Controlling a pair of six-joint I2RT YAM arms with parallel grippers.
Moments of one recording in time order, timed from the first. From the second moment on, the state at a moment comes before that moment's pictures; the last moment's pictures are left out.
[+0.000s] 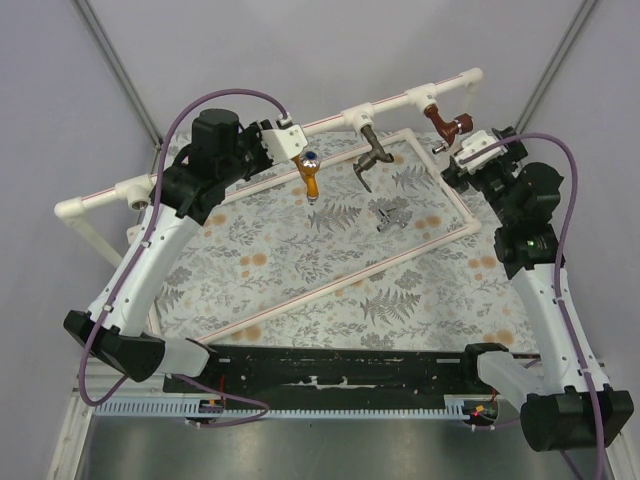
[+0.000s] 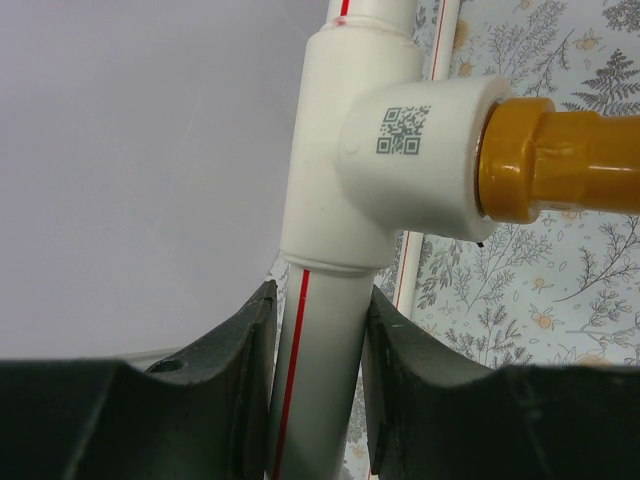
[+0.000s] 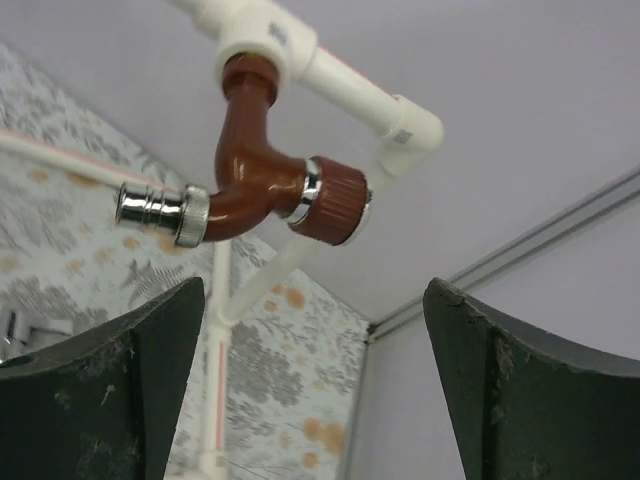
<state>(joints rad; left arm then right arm) -0.46 1.38 1.65 -0.67 0.03 0.87 0.04 0.99 1.01 0.07 -0.22 -0.56</state>
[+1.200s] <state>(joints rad) -0.46 1.38 1.64 -0.66 0.03 0.87 0.15 1.23 0.95 0.42 0.00 0.99</state>
